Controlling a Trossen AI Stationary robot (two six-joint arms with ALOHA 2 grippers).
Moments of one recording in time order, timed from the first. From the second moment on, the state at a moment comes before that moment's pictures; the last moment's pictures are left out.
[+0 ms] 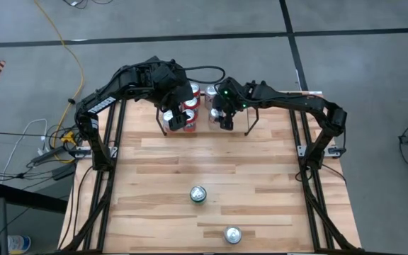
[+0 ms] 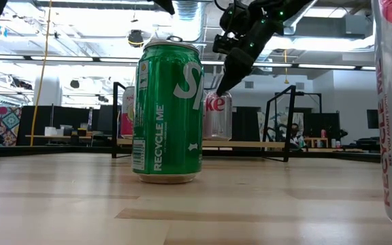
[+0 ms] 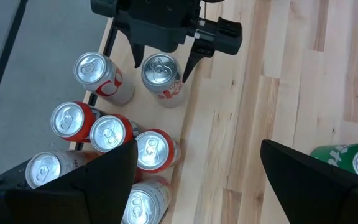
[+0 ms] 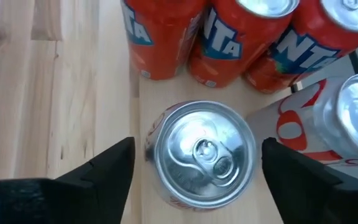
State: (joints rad) left arm 0.24 1.80 2.35 -1.43 -0.09 0.06; right arm -0.43 1.71 1.44 -0.60 -0.07 -0.37
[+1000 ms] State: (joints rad) left arm 0.24 1.80 2.35 -1.44 -0.12 0.06; right arm -0.25 1.61 1.37 -0.73 0.18 -0.08
